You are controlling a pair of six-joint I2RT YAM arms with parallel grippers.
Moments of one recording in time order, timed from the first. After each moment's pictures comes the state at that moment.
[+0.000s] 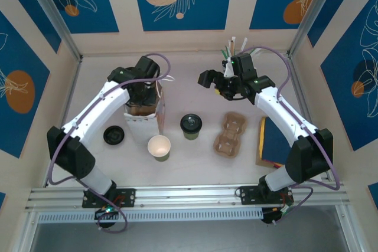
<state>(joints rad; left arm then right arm) -0.52 1.60 1.59 -1.21 -0.20 -0.39 0.37 1.48 1.29 -0.56 -0.44 0.71</state>
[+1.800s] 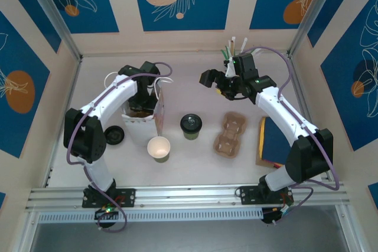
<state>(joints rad) -0.43 1.78 1.56 -1.27 -0.08 -0.31 0.35 1.48 1.29 -0.56 -0.45 0.71</state>
